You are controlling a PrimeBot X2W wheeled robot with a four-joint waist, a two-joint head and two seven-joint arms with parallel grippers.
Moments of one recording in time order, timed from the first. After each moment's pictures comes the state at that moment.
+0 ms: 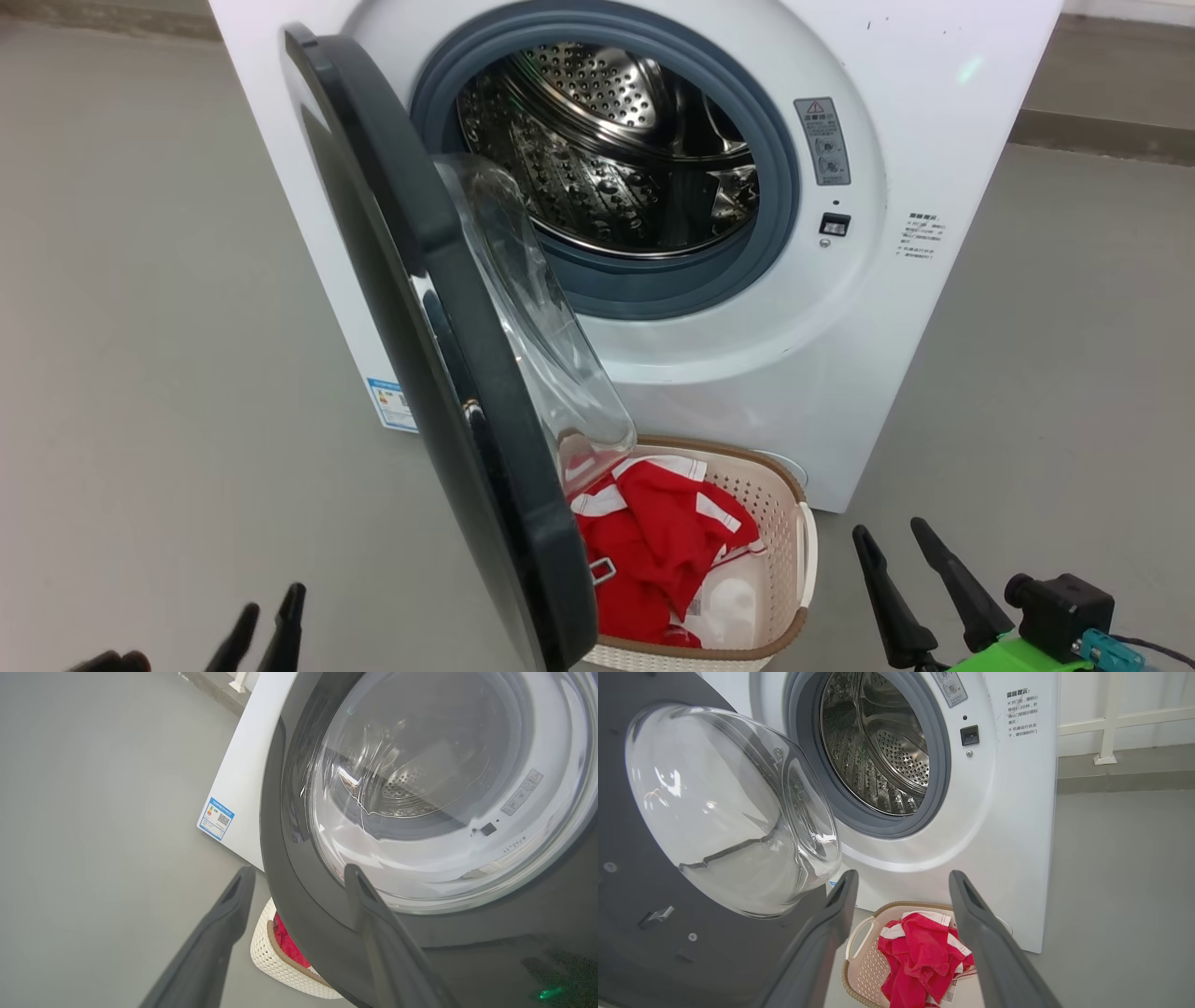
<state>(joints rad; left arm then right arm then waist) -0.08 0.39 -0.34 0.45 -1.14 -0.12 -0.25 0.04 -0.12 0.17 0.28 0.54 0.12 -0.26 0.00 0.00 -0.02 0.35</state>
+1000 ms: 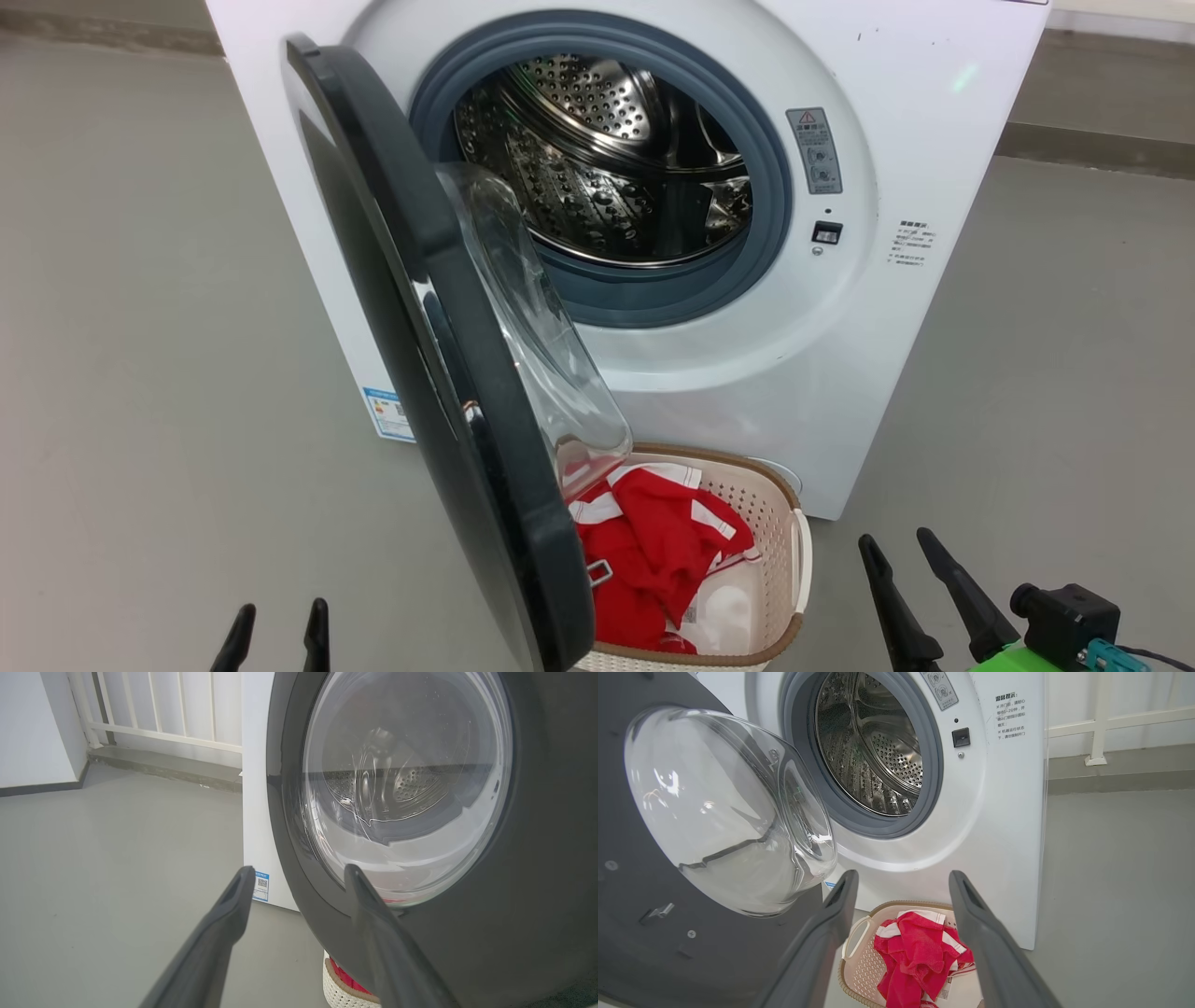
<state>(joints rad) 0.12 0.05 0.08 0.20 -0.25 -0.13 -0.25 0.06 -0.12 0.16 0.28 0.54 0.12 -0.26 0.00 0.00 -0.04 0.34</state>
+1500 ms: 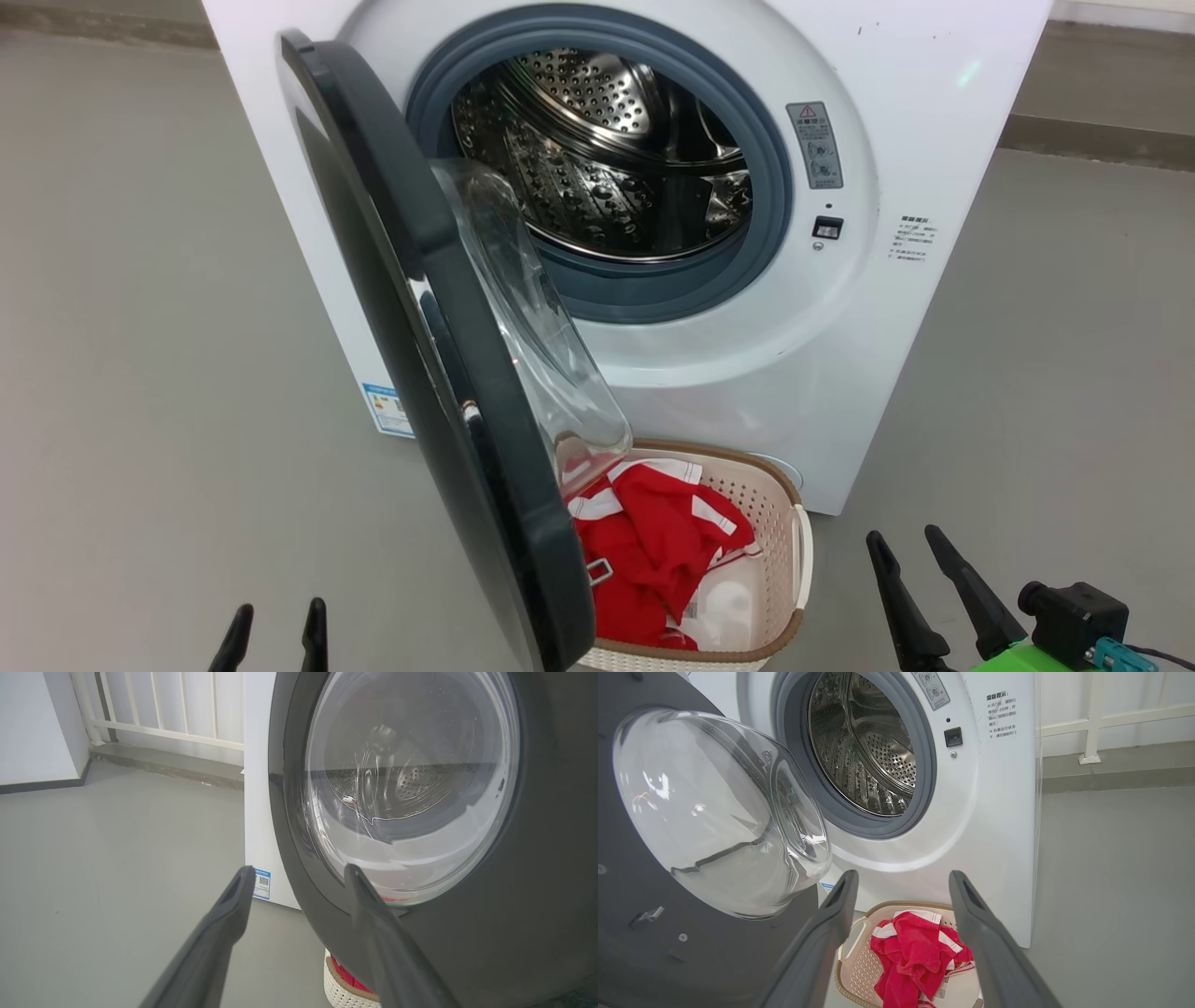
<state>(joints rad) 0.12 0.05 0.08 0.21 -0.25 -0.13 -0.25 0.06 -0.12 0.15 0.28 0.54 0.12 -0.26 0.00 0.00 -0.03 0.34</state>
